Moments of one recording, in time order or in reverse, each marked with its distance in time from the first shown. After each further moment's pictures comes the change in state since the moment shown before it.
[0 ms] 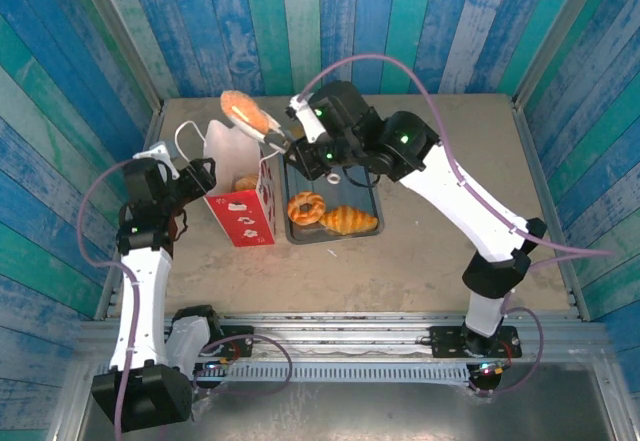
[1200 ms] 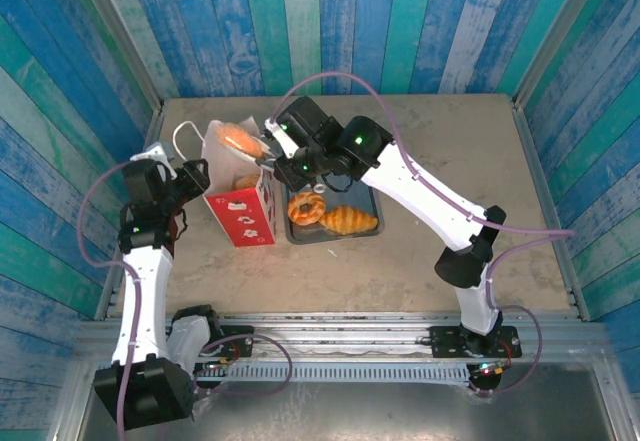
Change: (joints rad) left arm 0.019 0.010 -0.031 0.055 -0.028 -0.013; right arm 0.018 0.161 0.056 -0.078 0.035 -0.064
